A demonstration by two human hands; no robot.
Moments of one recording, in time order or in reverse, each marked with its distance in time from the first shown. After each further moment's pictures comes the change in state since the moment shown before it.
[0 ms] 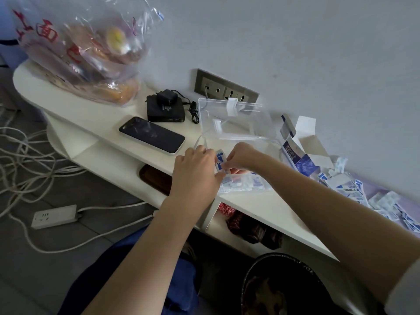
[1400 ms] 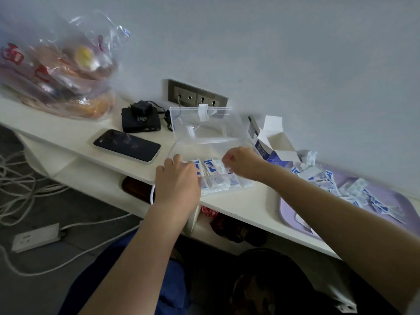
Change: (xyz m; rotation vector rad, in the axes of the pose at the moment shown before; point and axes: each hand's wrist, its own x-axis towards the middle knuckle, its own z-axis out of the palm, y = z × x) left_hand -0.007 0.033 0.000 0.223 -0.086 -0.055; right_hand -0.030 0.062 -0.023 -0.051 0.184 -0.174
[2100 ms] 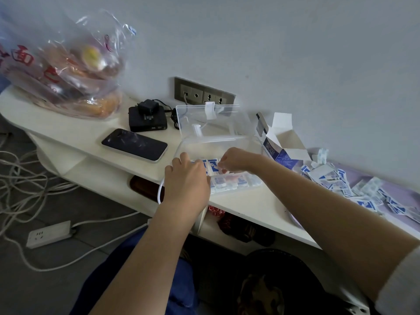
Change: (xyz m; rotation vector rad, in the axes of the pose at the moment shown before) left_hand 0.002 0.003 0.002 -0.054 -0.016 -0.017; right_hand 0.038 -0.013 0.021 0.019 -0.234 0.086
